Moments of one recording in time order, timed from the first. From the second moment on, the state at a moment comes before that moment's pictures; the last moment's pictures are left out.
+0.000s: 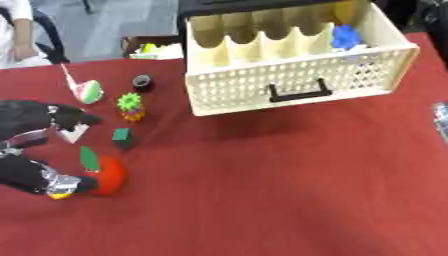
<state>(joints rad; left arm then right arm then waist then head) -0.75 0.86 -0.56 -1.81 -0.65 0.14 -0.66 -0.50 -0.66 -0.02 -1.99 0.17 -0.07 -0.60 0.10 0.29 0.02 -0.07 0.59</state>
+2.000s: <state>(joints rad) -0.76 0.76 -0.61 -1.58 -0.71 0.07 -0.58 -0.50 -0.64 -0.02 -1.99 0.16 -0.06 -0.60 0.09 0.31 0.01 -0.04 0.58</state>
